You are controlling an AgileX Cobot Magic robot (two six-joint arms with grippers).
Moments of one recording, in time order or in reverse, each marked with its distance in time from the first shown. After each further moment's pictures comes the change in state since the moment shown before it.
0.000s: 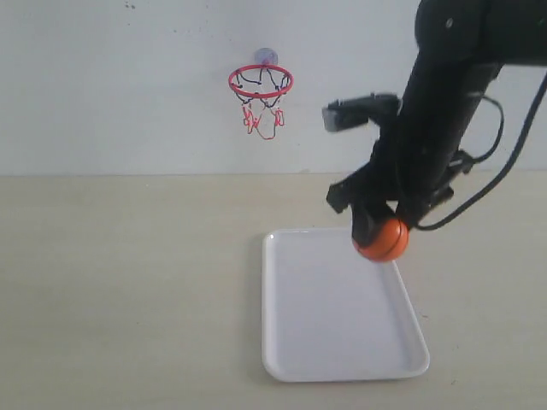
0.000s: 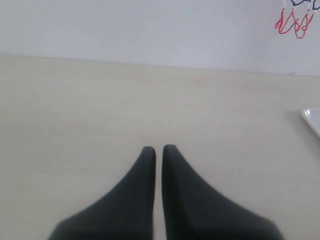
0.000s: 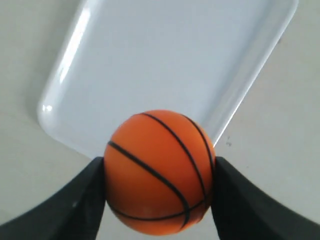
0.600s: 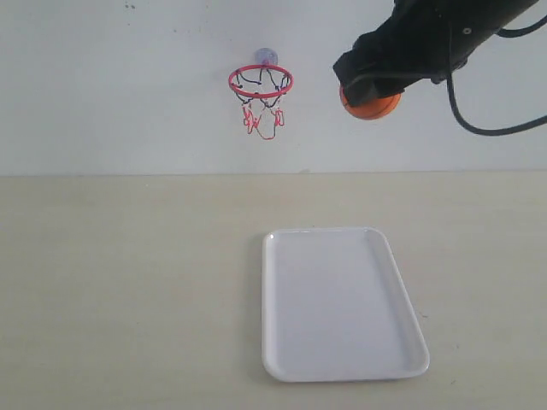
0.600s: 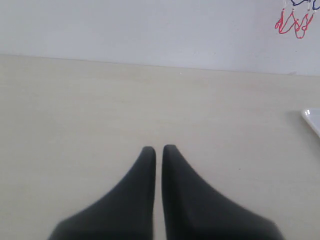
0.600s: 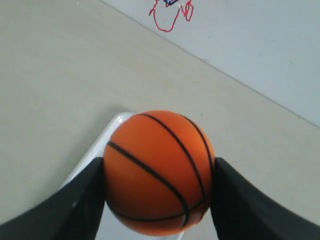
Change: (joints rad) left arm 0.000 0.000 0.000 0.000 0.000 0.000; right arm 0.000 -0.227 -0.004 -0.021 -0.342 -0.084
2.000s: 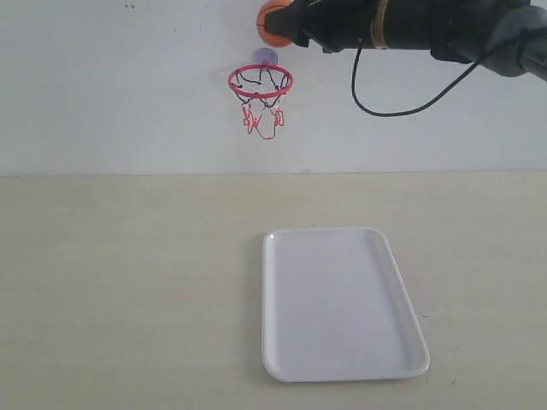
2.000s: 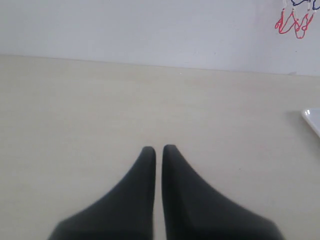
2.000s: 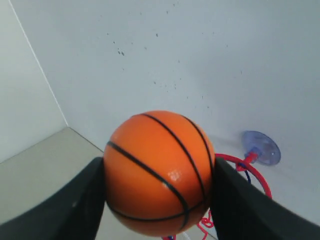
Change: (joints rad) left arm 0.000 0.000 0.000 0.000 0.000 0.000; right arm -0.198 0.743 -0.694 -1.809 -1.501 2.160
